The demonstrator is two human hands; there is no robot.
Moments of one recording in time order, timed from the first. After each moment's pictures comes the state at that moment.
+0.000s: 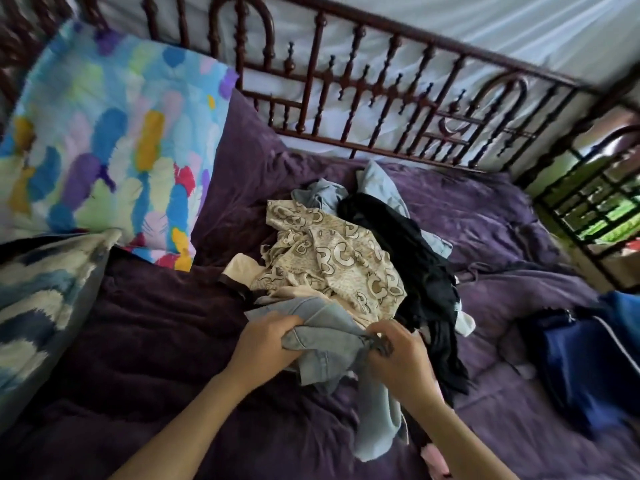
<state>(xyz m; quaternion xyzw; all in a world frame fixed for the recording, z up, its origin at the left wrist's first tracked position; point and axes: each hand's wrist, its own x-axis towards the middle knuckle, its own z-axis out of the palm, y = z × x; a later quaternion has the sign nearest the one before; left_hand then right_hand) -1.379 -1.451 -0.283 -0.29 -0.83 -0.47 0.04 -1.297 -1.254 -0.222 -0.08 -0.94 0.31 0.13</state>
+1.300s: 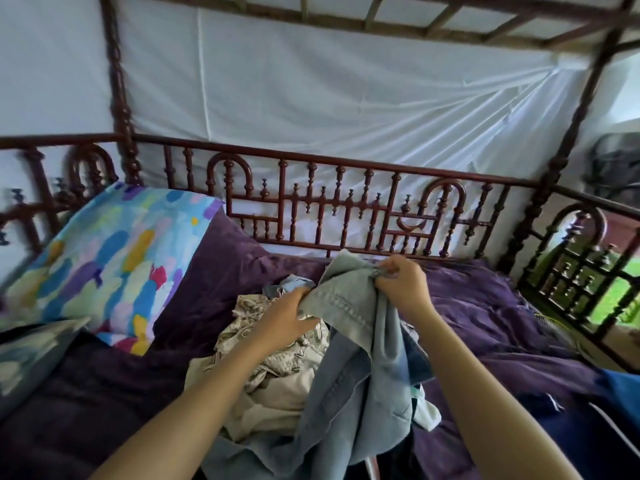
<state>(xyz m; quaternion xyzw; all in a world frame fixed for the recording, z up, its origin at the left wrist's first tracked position) -1.350 -1.225 -0.125 -0.23 -0.88 -0.41 0.01 -1.326 -1.023 -0.061 -0.09 -0.88 0.41 0.21</state>
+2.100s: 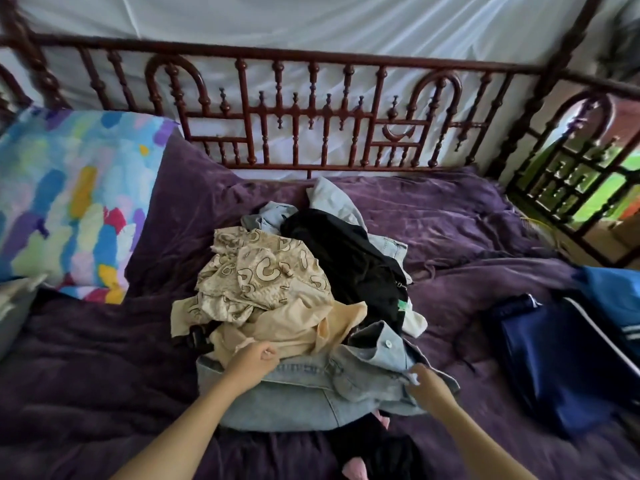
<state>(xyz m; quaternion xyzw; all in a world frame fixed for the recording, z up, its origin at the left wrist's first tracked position) -1.331 -1.244 -0.307 -0.09 -0.90 -0.34 -0.24 -1.217 -0.929 -0.337 -0.29 -0.91 0.22 -0.18</state>
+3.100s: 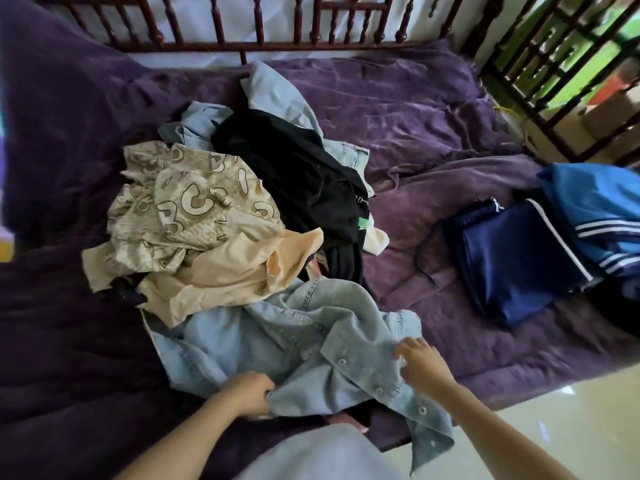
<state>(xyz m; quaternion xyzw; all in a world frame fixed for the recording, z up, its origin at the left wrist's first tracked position) -1.262 -1.185 -0.405 -0.31 -0.81 0.01 -0.49 -1.140 -0.894 -0.365 -0.17 -0.94 0.09 -0.30</state>
